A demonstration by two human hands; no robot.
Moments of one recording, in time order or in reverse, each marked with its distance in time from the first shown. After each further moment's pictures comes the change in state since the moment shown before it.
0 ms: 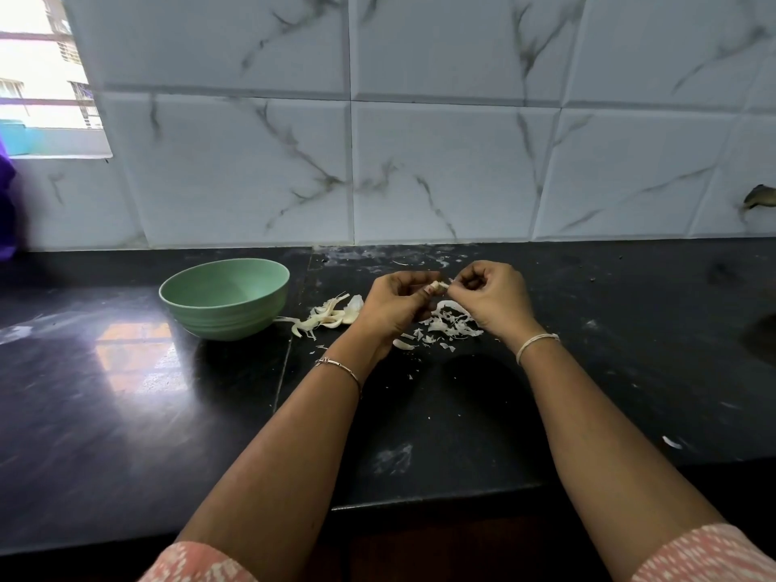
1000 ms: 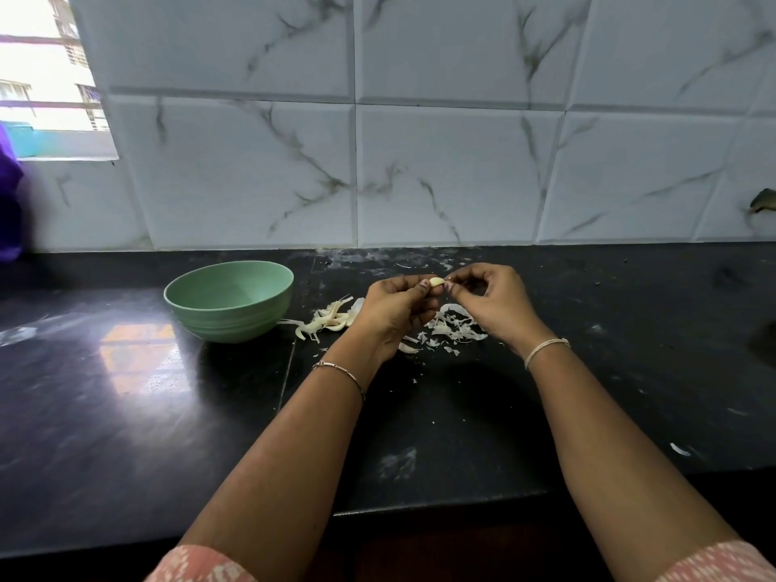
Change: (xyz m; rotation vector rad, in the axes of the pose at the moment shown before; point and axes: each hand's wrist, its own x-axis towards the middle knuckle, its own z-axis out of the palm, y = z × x) left_hand -0.002 0.007 0.000 -0.224 0.068 -0.133; right_hand 0.001 -0.002 -0.001 0.127 -0.112 -0.073
